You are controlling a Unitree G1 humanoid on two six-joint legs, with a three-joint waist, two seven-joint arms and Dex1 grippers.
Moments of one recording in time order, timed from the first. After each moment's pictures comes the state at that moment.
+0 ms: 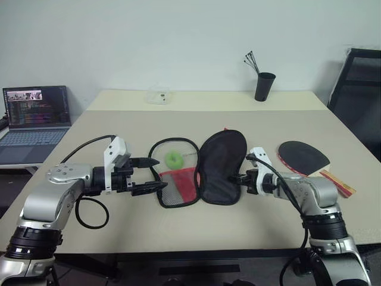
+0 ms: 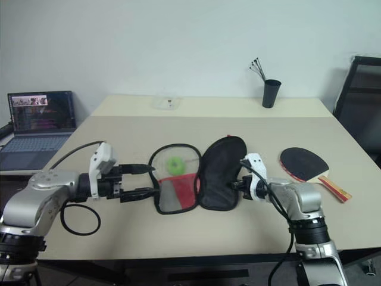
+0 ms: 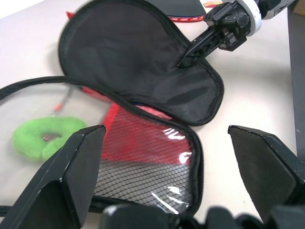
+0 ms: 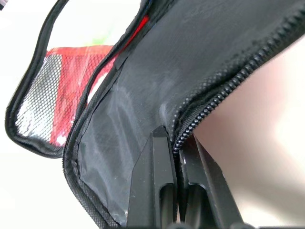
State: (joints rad) left arm -0.44 0.87 0.08 -0.04 -0.51 0.52 -1.19; right arm -0.62 -0.35 -0.06 -0.02 0.53 1.22 0.46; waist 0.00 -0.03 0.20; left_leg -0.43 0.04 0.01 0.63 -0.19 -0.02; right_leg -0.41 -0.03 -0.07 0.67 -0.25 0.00
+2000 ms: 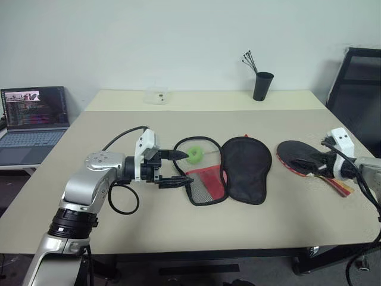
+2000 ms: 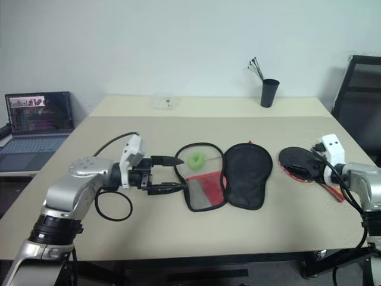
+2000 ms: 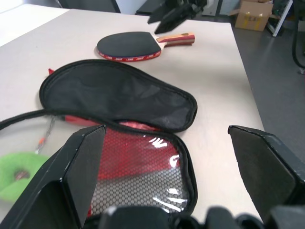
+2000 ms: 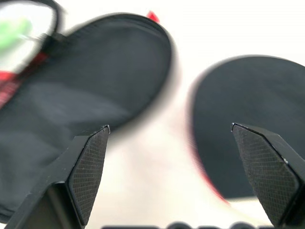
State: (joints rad) left arm -0.63 0.68 -0.04 0.01 -0.47 0.48 -1.26; right arm -0.61 -0.88 -0.14 0.35 0.36 0.79 0.78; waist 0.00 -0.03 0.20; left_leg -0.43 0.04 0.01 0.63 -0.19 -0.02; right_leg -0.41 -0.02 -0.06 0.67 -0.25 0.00
